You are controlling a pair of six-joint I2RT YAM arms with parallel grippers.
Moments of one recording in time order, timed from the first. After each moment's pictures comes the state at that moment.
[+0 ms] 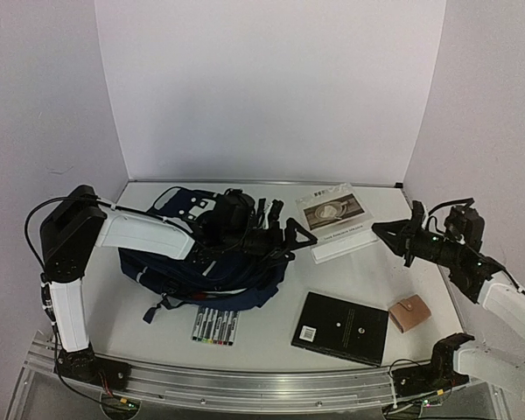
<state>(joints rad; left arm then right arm) -0.95 1.93 1.24 0.35 0.47 -1.05 0.23 0.81 0.51 0.06 -0.62 1.22</state>
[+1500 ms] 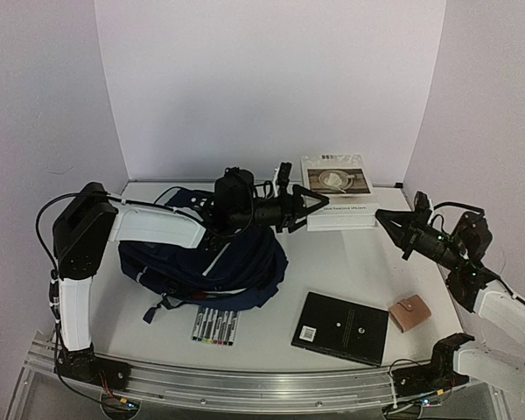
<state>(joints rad) -0.94 2.02 1.41 0.65 0.50 -1.11 0.22 0.79 0.41 0.45 -0.67 1.39</state>
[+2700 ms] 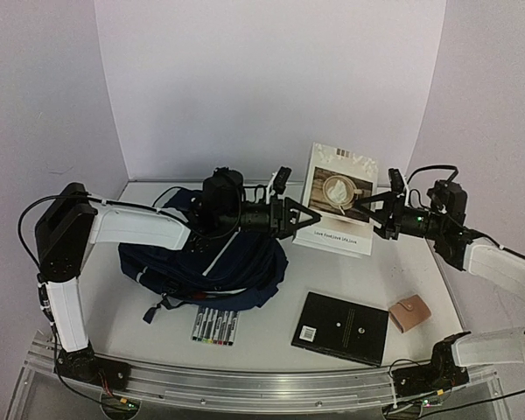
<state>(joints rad) -0.93 1.90 1.30 0.58 0.65 -0.98 0.23 1.13 0.68 0.24 -0.87 0.82</state>
